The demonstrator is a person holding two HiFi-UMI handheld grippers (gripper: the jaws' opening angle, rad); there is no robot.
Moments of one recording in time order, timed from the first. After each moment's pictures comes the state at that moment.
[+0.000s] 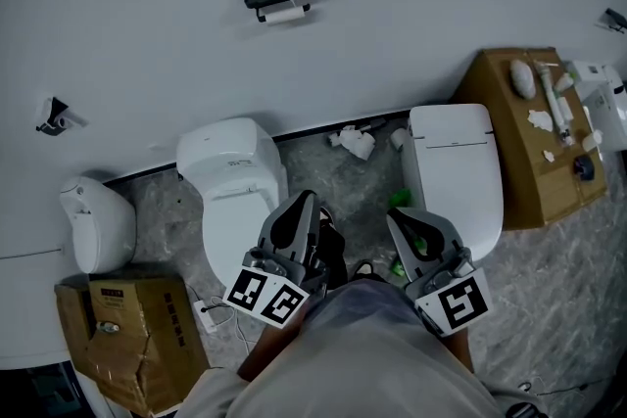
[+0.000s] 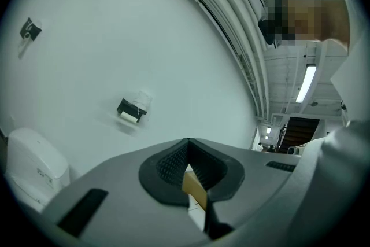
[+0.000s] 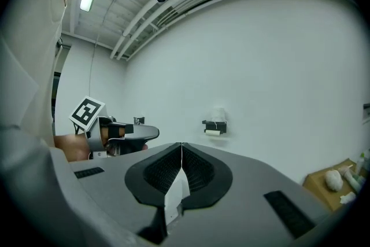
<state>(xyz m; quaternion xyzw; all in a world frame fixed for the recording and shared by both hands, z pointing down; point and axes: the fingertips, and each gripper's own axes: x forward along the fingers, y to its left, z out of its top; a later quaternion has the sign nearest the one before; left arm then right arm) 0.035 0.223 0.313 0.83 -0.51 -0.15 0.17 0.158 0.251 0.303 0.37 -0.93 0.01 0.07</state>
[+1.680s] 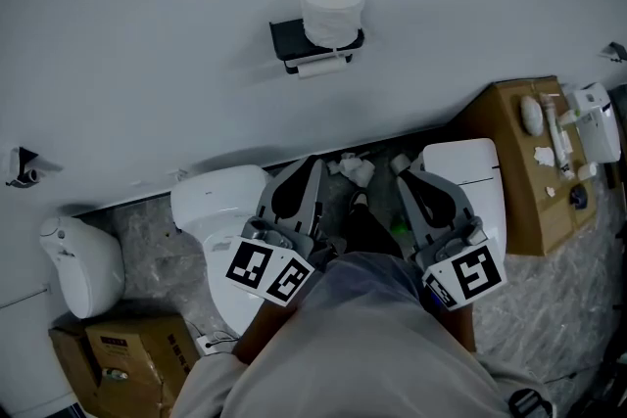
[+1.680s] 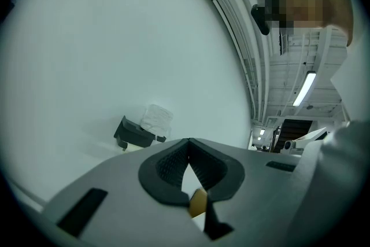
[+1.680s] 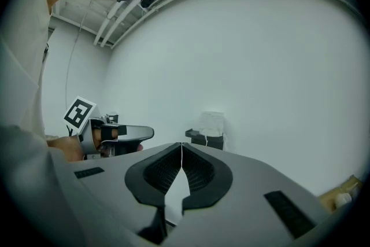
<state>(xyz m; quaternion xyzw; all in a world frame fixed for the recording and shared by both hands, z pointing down) -0.081 -0.034 0.290 0.86 -0.46 -0.16 0.15 0.039 -0.008 0.277 0.43 -0.90 -0.01 0.08</state>
